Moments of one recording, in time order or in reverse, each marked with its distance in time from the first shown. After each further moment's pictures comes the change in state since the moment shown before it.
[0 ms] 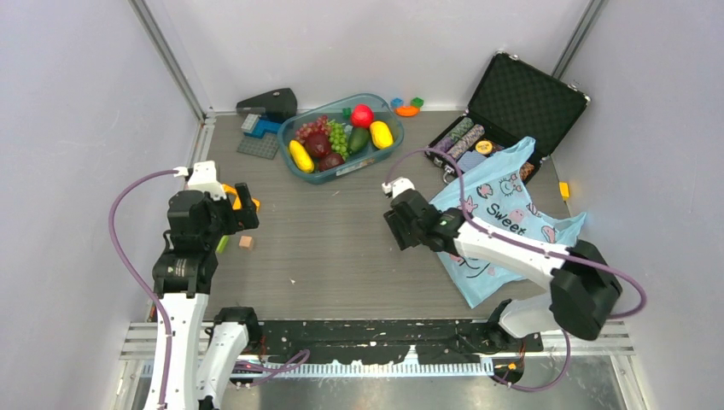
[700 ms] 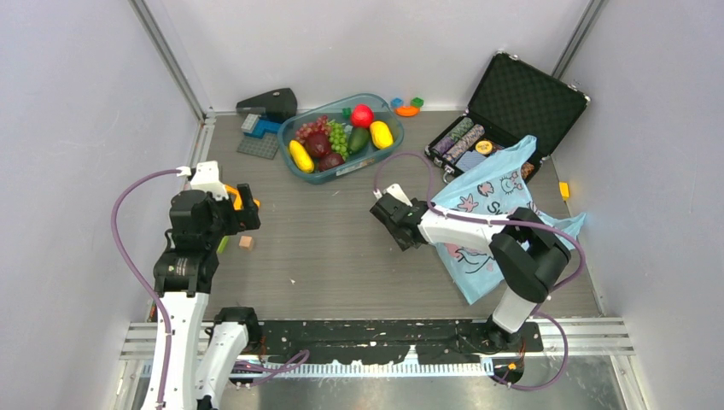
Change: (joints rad) left arm -0.019 0.005 -0.003 -0.003 -0.002 0.002; right arm 0.001 0.323 0.115 -0.107 0.254 0.020
